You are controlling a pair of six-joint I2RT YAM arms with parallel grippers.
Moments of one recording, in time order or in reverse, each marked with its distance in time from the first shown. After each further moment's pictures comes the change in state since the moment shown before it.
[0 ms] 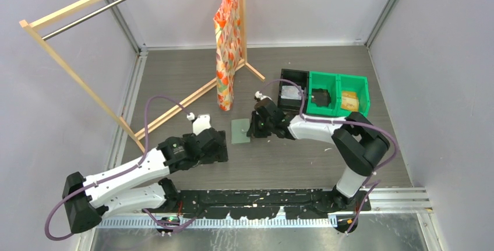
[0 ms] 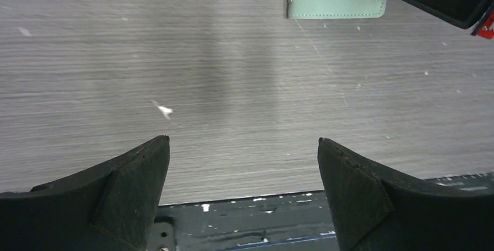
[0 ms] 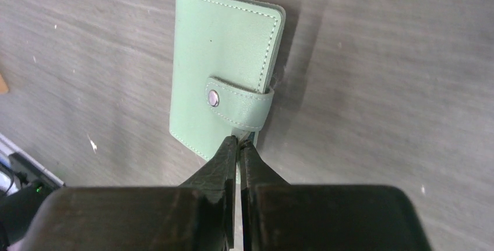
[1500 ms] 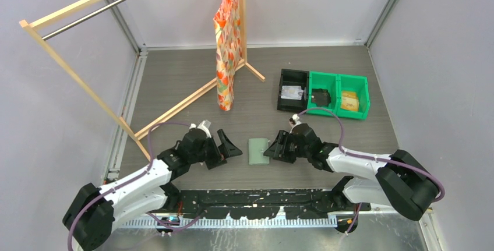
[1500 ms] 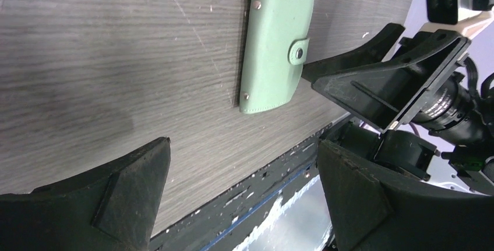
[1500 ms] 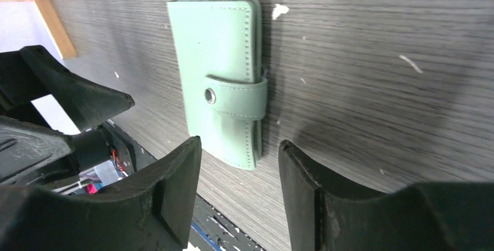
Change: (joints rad) left arm 0.315 -0.090 -0.468 0.787 0.673 -0.166; right arm -0.090 -0.523 -0.622 0.220 -0.166 0.287
